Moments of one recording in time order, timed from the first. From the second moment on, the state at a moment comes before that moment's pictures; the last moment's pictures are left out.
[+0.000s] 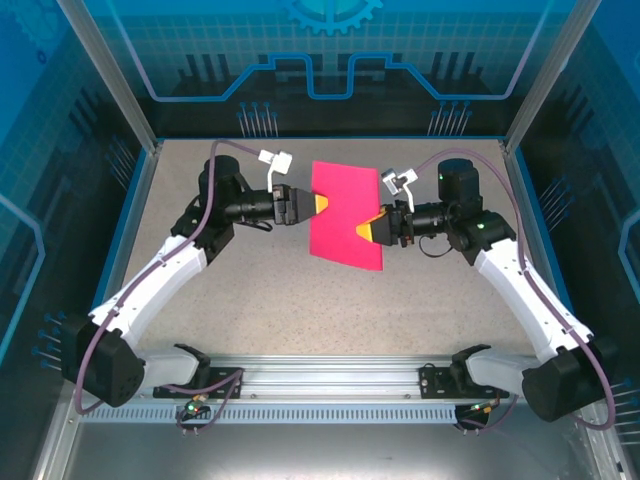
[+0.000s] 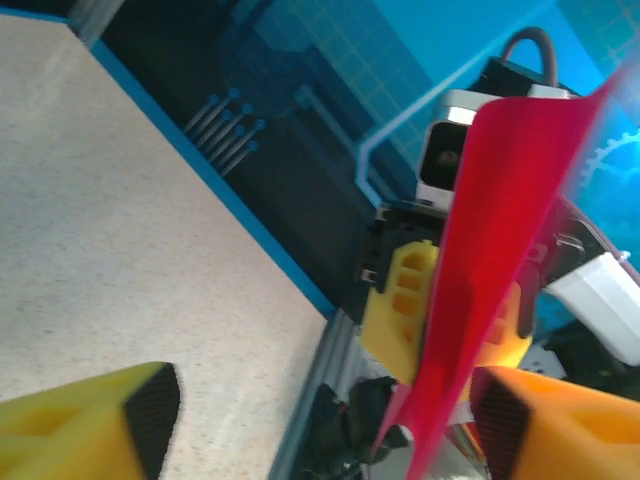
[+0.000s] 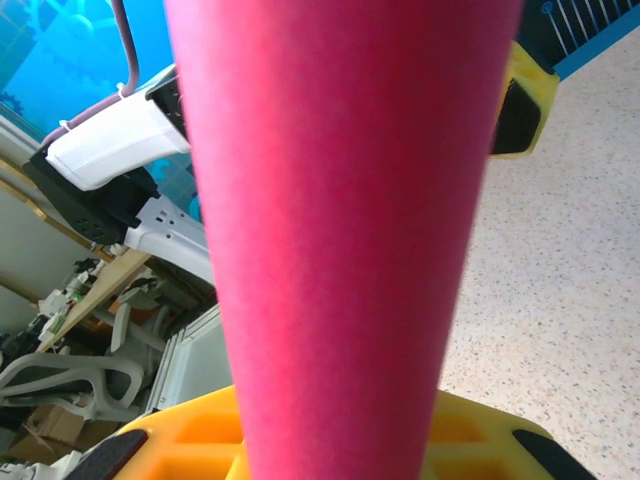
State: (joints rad) left arm -0.39 1.27 1.08 0.02 0.93 -0.68; right arm 0.32 1.18 1.11 -0.42 -1.21 0.22
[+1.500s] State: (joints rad) left arm -0.41 1.74 1.04 -0.43 0.47 -0.50; right arm 0.36 1.67 1.00 -0.53 -0.54 0.35
